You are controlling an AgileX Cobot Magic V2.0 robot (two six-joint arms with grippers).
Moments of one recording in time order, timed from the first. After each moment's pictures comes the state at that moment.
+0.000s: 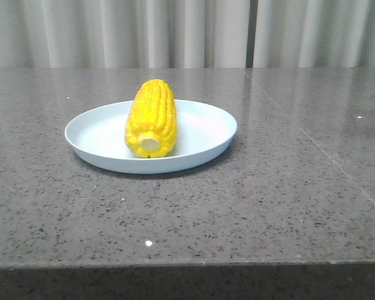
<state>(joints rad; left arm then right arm) -0.27 0.05 -0.46 0.31 0.59 -0.20 0.18 1.21 -1.42 -0.13 1.11 0.30</state>
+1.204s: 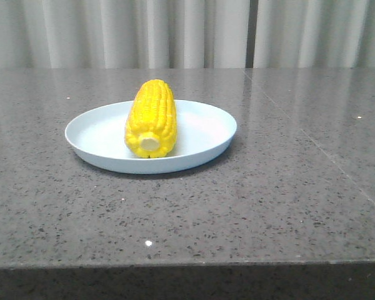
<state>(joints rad) -0.27 0.05 -0.46 0.31 0.59 -0.20 0.18 0.01 -0.37 -0.21 0.51 0.25</state>
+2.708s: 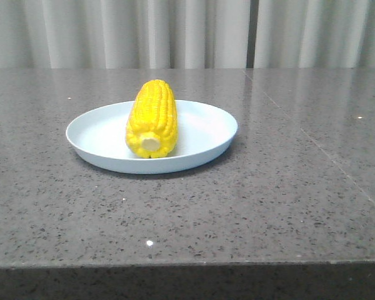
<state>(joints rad) 0.04 0.00 0.00 -0.05 0.21 0.08 0.18 0.01 -0.37 -0.21 0.51 0.25</state>
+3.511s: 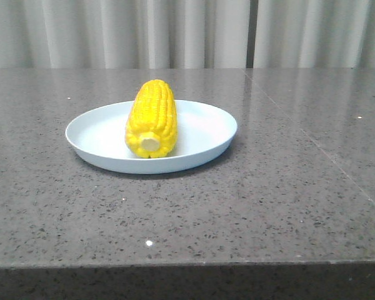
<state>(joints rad) 0.04 0.00 0.00 -0.05 0.18 0.08 0.18 0.01 -0.37 -0.21 0.51 0.25</state>
